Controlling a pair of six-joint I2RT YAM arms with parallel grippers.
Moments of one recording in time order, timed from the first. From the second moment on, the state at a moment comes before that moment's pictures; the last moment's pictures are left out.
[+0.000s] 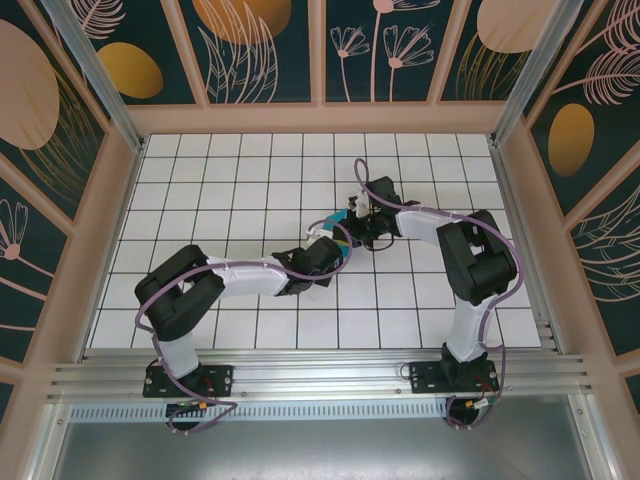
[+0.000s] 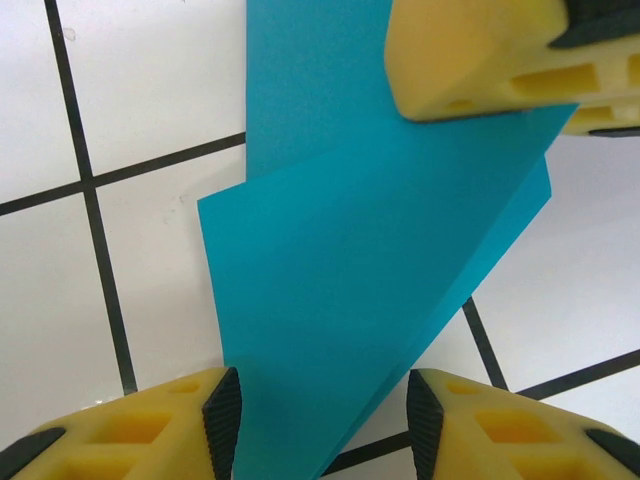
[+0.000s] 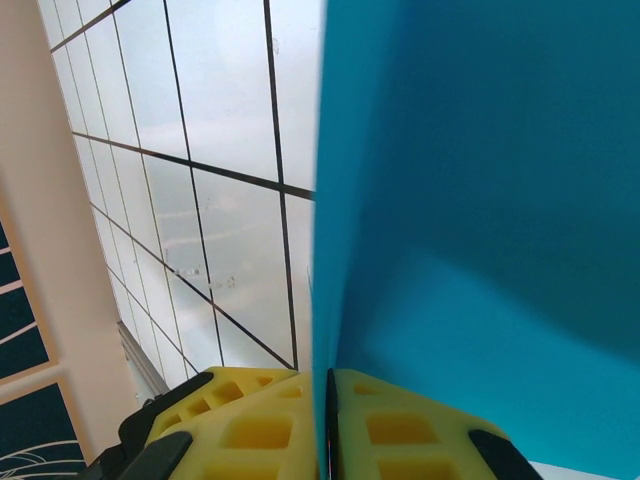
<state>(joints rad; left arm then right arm) -0.95 1.81 0.95 -0.13 -0.36 -0.55 0.44 1.88 1.11 -0.23 -0.73 0.68</state>
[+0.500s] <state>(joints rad) -0.95 1.82 0.95 -0.14 -0.38 -0.54 0.44 1.88 1.11 -0.24 -0.72 0.68</state>
